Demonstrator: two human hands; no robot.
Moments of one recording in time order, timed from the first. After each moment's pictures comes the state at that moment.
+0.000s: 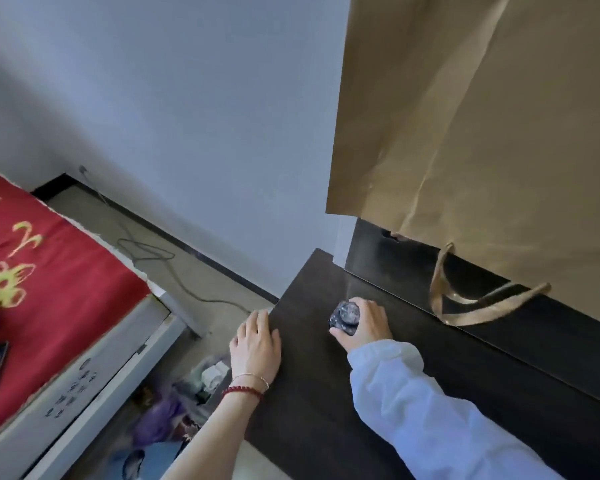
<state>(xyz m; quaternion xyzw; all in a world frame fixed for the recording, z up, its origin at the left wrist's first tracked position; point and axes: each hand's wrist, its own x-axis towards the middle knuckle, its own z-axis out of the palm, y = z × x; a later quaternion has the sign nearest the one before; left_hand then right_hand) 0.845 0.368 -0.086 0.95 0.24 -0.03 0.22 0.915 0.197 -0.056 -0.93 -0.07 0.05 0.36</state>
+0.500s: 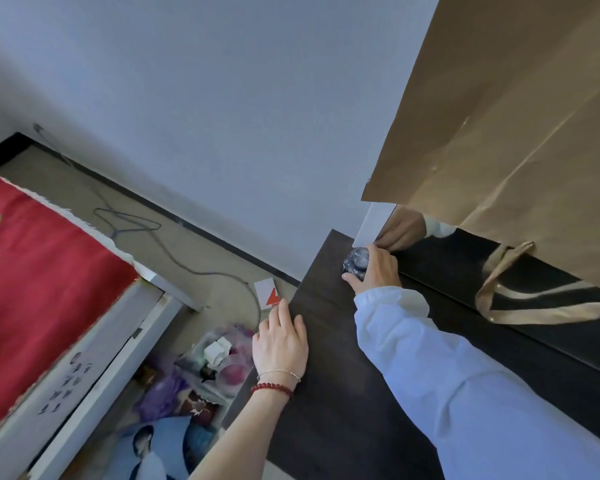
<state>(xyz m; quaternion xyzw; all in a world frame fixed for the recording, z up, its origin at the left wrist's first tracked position) 0.881 0.373 -0.121 0.94 0.24 -0.06 0.22 1.002 0.248 -0.088 -0.96 -0.02 0.05 0.28</state>
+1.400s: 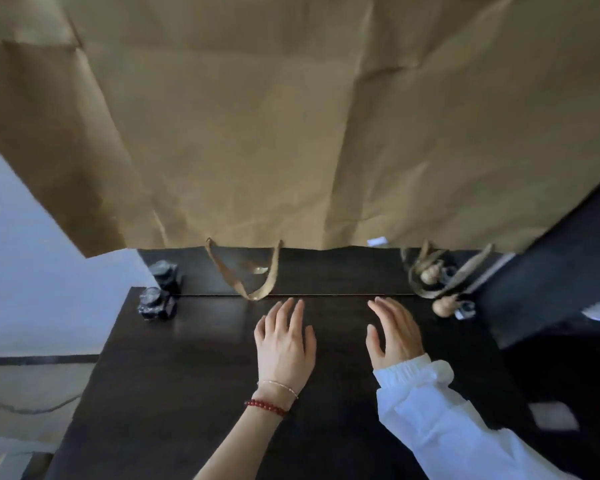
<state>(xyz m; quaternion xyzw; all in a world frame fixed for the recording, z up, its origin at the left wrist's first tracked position) 0.841 0.101 -0.006 0.95 -0.17 0.05 0.25 0.796 -0.073 -0.008 -0.94 0.07 -0.27 0.22</state>
